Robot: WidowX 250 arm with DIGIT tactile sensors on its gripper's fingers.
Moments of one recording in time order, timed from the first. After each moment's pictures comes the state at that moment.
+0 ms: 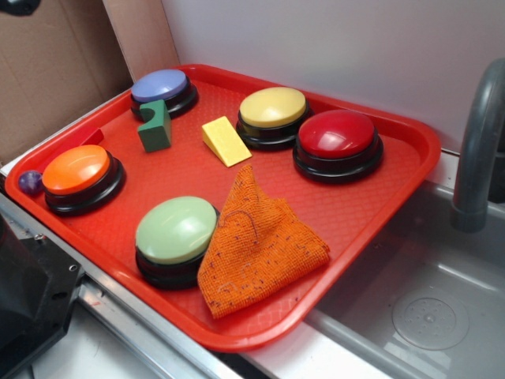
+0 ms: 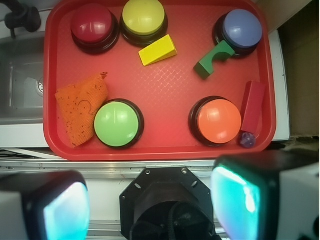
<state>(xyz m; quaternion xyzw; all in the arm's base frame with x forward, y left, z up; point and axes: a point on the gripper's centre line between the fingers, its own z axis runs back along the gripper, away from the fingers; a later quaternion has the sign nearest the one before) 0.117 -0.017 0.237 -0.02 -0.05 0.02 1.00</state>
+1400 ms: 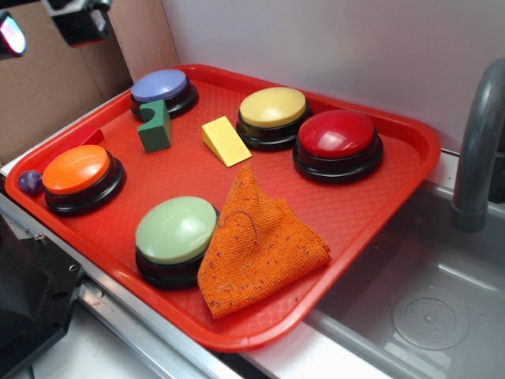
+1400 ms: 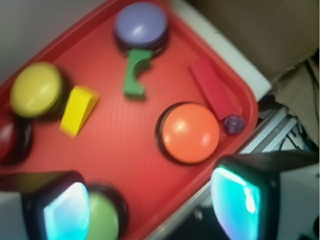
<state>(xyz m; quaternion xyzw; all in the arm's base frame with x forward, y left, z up) 0.170 0.050 0.164 0.02 -0.10 0.39 0.92</state>
